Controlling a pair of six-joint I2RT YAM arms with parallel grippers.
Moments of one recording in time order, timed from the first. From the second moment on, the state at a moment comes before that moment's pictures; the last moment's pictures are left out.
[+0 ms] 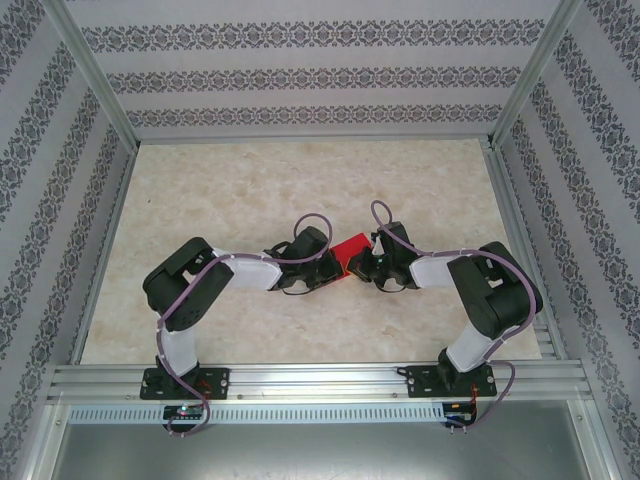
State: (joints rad) left arm -0.81 1.89 0.94 0.14 0.27 -1.19; right arm 0.42 1.67 0.59 0.19 -0.49 0.92
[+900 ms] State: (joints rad) left arm -0.81 1.89 0.95 0.07 0.24 -1.27; right arm 0.25 1.68 0.60 0.14 -0.57 0.83
